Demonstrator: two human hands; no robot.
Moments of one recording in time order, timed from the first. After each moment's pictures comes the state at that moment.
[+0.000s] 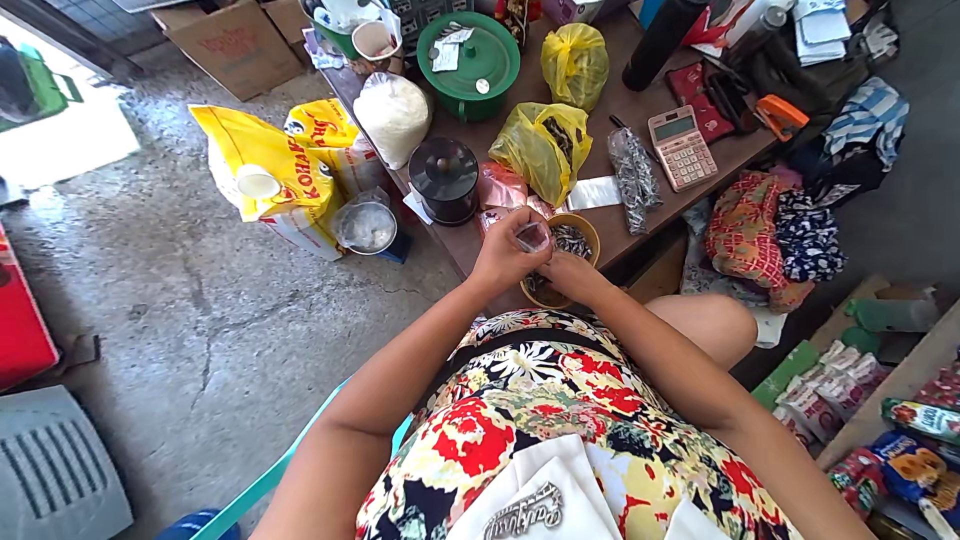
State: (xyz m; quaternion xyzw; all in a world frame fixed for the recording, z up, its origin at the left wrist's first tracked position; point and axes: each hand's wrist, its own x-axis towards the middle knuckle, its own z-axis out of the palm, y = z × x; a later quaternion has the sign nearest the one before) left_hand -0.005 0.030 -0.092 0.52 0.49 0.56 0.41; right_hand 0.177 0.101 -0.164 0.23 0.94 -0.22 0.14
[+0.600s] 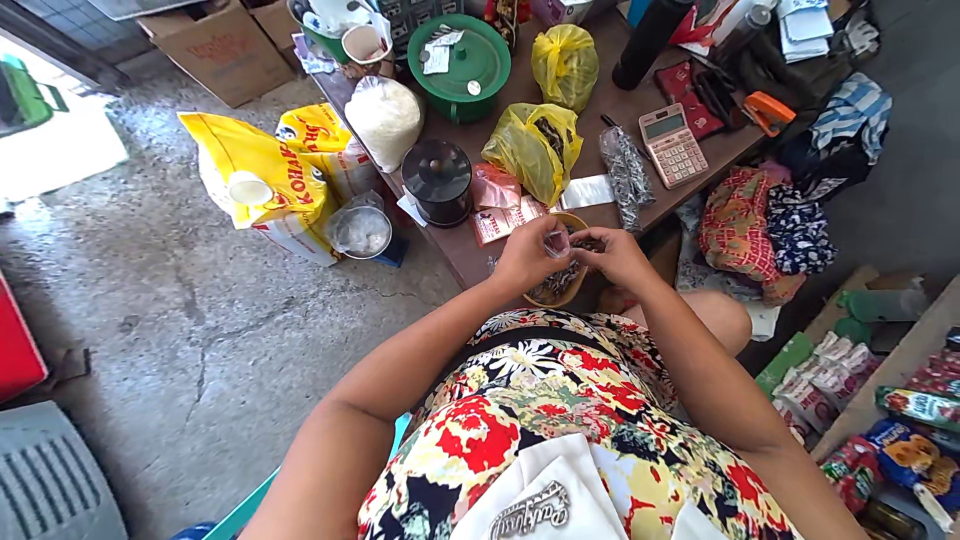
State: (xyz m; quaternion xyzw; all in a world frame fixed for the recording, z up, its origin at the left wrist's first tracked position) left_hand 0.023 0.044 -0.095 0.58 0.52 0.46 0.42; right_hand 0.214 0.117 -0.087 0.48 0.71 -0.50 -0.10
